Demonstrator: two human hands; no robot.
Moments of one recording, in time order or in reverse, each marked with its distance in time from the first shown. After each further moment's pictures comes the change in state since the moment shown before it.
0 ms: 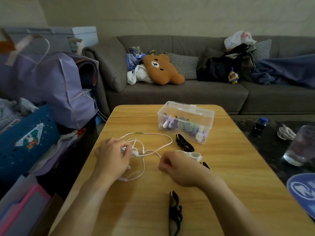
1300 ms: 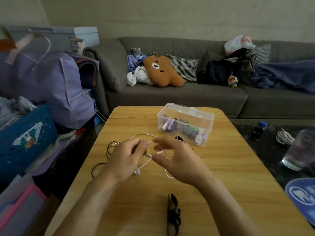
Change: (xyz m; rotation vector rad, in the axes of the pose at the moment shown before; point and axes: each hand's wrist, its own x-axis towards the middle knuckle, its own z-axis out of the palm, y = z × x) left_hand -0.006 0.041 -0.013 -0.629 -0.269 0.041; right_hand -0.004 -0.009 -0.006 0.152 0.340 -0.165
